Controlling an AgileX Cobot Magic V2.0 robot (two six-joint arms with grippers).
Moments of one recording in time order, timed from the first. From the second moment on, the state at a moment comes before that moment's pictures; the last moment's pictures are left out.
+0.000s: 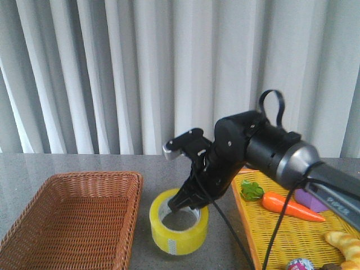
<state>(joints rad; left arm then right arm) -0.26 0.64 -0.56 0.00 0.43 0.04 0.47 2.05 -1.97 -0.04 1.06 -0.18</state>
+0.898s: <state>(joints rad) -0.26 0.64 -0.56 0.00 0.43 0.05 0.47 1.89 -2.04 -0.03 1.07 -0.14</state>
